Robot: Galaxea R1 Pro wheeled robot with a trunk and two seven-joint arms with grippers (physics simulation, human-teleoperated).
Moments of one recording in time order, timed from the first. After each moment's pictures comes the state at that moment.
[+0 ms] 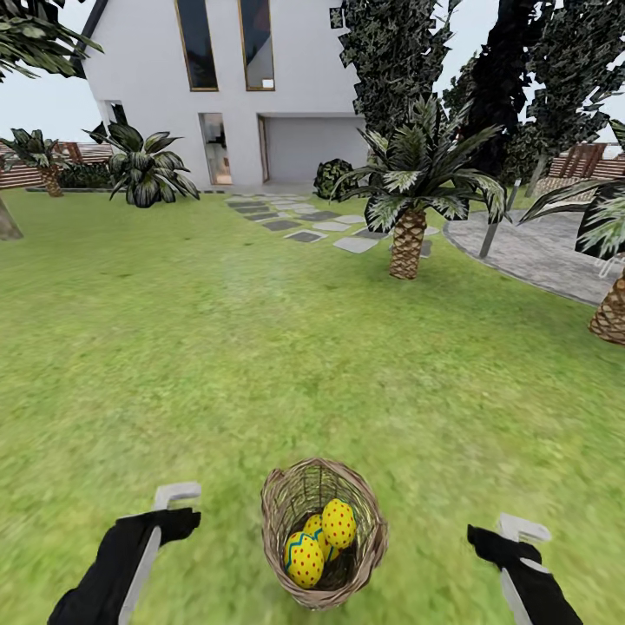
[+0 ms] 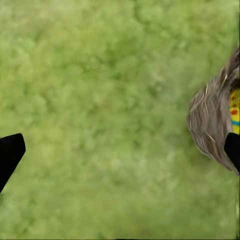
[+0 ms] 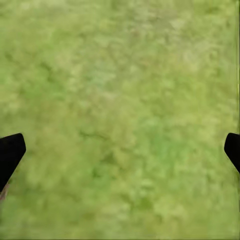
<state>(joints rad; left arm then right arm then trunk) -0.28 0.01 0.14 -1.20 0.00 0.78 0.05 -0.34 -0.11 -0.32 -0.76 0.00 0.21 -0.08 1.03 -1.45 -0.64</state>
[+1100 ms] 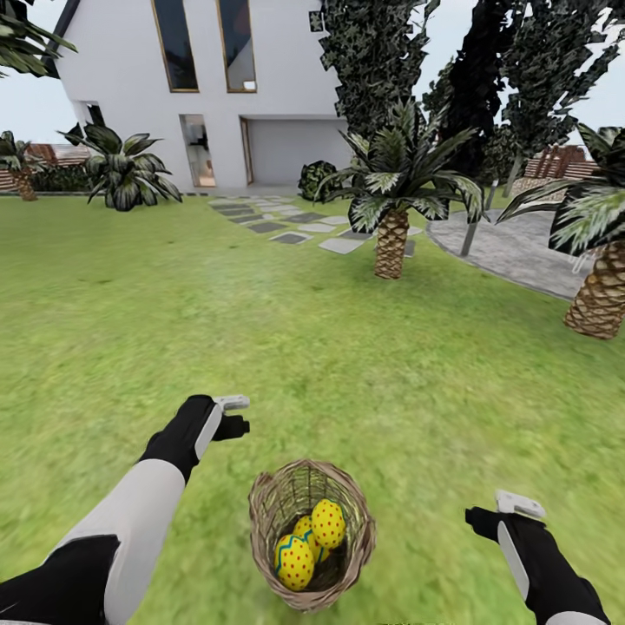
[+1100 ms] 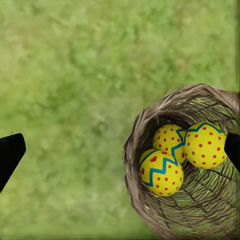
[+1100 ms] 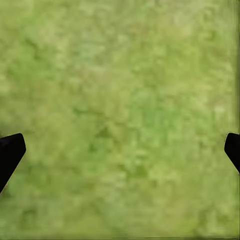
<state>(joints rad) -0.91 -0.08 0.12 -0.60 0.00 0.82 0.10 -0.45 -0.11 -0.35 -0.80 0.01 0.53 -0.08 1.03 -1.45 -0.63</state>
